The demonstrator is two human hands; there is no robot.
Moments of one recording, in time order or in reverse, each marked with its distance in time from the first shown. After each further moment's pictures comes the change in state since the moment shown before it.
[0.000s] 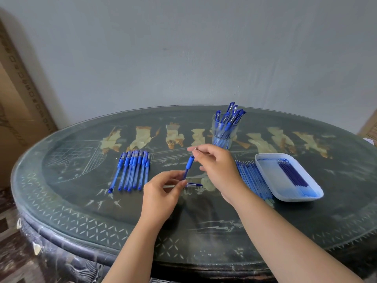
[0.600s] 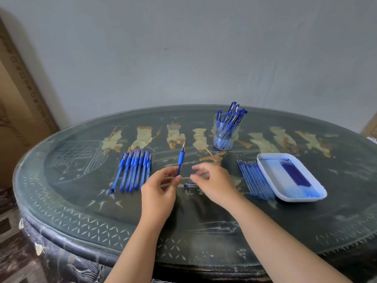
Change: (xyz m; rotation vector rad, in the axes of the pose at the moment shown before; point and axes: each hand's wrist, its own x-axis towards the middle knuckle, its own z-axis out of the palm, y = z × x) left_hand 0.002 -0.002 0.001 -0.045 0.129 -0.076; right_hand 0.000 0.042 0.006 -0.416 -0.099 0.068
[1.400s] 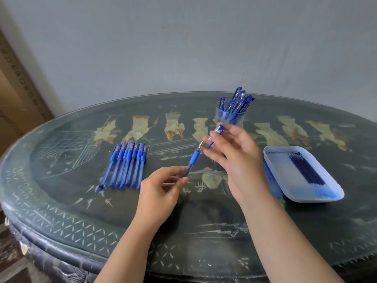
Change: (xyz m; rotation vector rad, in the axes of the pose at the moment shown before) left_hand 0.002 -0.002 0.006 0.038 -0.163 0.043; right_hand 0.003 -0.026 -0.034 1.125 0.260 0.001
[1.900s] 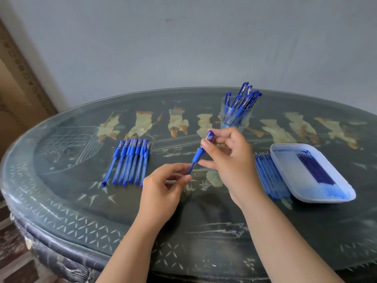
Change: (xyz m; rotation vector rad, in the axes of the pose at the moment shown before) left_hand 0.001 0.003 0.000 0.053 0.028 0.031; right_hand -0.002 0.017 0.003 -0.324 -0.096 -0.062
